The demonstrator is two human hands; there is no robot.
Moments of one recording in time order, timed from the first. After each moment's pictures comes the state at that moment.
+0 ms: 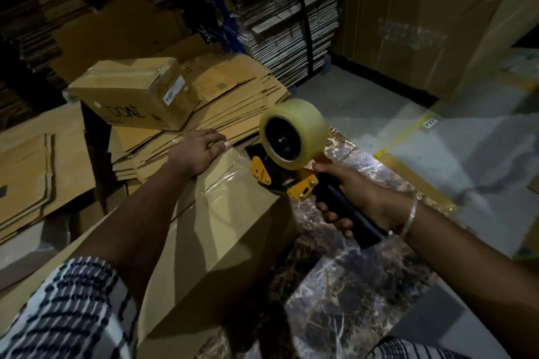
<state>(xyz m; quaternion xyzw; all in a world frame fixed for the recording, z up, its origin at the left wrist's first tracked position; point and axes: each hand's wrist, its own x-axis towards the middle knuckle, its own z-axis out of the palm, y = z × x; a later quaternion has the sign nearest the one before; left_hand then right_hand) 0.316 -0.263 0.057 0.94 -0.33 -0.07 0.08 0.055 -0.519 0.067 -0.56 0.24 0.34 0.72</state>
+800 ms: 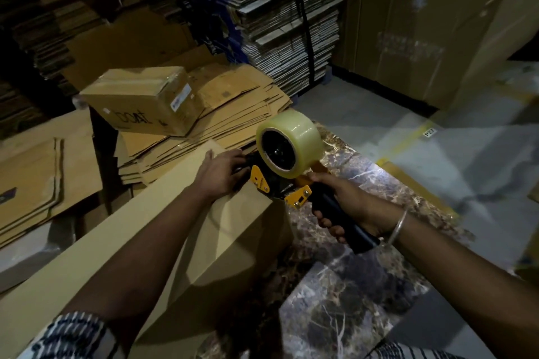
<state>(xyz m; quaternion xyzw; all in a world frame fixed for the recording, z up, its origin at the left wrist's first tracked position) 0.250 -0.275 0.045 0.91 -0.41 -0.04 0.08 0.040 -0.491 0.085 -0.58 0.25 0.28 0.72</state>
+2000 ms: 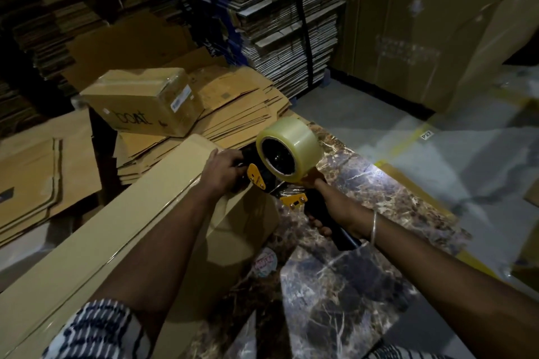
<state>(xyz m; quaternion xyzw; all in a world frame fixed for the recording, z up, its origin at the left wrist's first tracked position) 0.246 -0.285 0.042 0.92 -0.30 -0.05 0.24 0.052 -0.479 0.032 -0.61 0.20 0.19 0.74</state>
